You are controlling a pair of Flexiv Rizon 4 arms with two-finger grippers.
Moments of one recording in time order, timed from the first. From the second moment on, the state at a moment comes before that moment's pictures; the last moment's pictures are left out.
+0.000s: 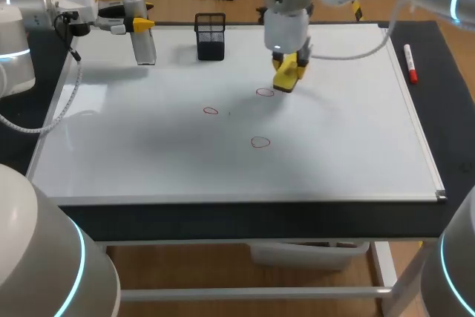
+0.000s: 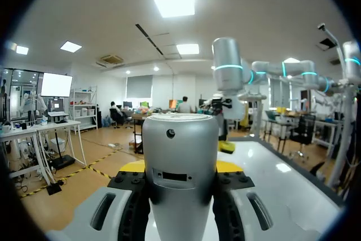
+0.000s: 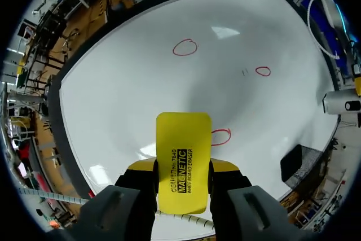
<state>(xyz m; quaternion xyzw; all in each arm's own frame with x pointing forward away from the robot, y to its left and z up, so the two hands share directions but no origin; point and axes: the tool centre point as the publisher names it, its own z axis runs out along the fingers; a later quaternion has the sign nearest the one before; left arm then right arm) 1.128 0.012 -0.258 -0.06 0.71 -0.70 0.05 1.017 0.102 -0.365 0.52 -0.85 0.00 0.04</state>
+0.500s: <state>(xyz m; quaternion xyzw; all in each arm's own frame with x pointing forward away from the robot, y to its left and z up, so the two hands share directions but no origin) 1.128 0.012 -0.258 -0.06 0.71 -0.70 0.05 0.996 0.194 -0.379 0.61 -0.79 -0.02 0.05</state>
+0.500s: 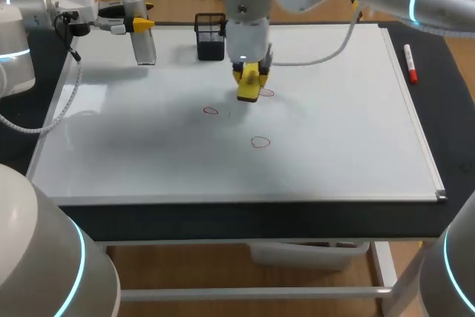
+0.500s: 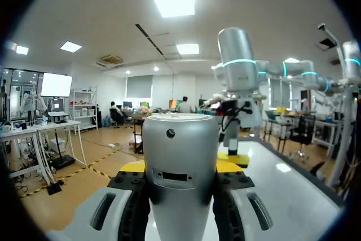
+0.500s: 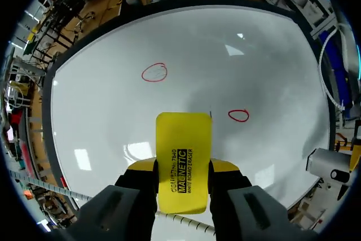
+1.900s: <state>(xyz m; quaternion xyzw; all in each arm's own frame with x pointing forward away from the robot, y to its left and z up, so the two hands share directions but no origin) 1.128 0.012 -0.258 -0.06 0.71 -0.70 0.05 0.965 0.307 -0.420 0.69 -0.72 -0.03 0.07</state>
